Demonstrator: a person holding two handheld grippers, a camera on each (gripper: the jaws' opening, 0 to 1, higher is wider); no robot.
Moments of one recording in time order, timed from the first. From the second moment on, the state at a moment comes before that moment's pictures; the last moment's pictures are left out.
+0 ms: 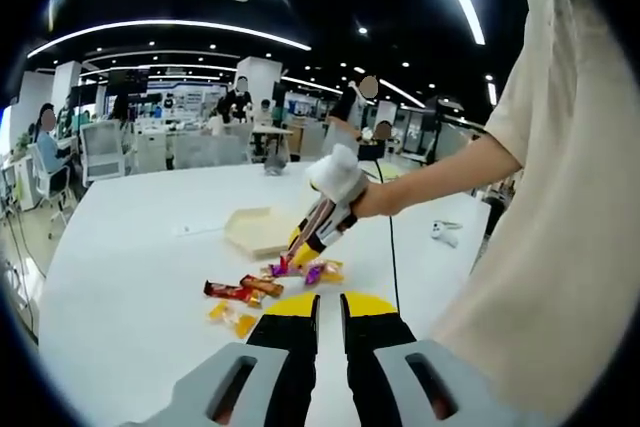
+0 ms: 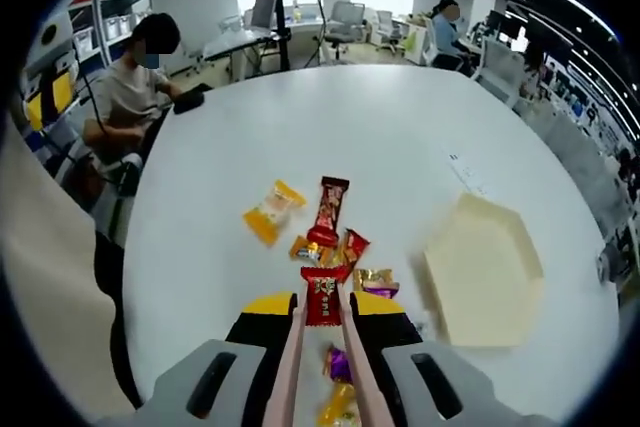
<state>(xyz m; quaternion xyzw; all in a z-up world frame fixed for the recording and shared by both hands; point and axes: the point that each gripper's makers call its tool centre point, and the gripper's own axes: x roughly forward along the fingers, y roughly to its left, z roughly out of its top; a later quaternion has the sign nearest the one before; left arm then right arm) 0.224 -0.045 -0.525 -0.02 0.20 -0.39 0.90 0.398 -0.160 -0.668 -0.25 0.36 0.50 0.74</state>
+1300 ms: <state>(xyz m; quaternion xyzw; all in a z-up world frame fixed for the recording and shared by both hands) 0.218 -0.048 -0.521 -0.02 0.20 -0.38 0.90 0.459 -0.175 -0.613 -0.22 0.31 0.46 0.80</state>
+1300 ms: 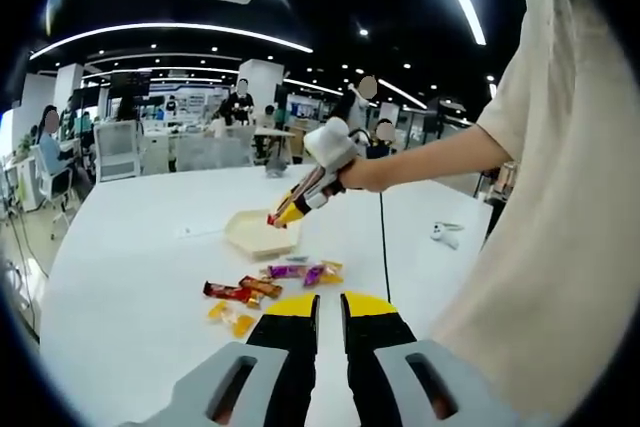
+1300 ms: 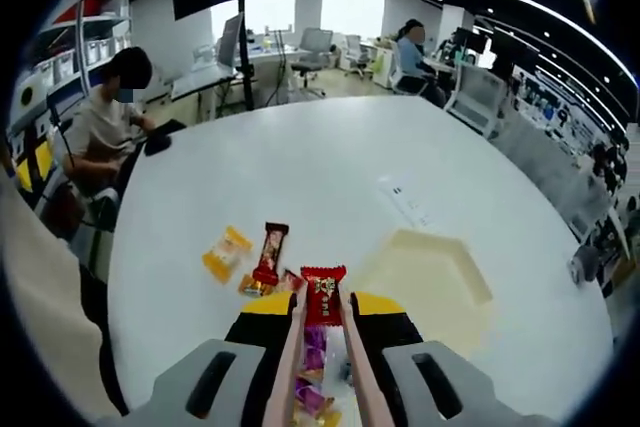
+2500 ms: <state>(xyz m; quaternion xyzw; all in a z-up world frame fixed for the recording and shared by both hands) 0.230 -0.055 -0.529 -0.03 0.21 -0.38 0.90 0.527 -0.205 -0.604 -0.23 0.31 0.42 0.82</state>
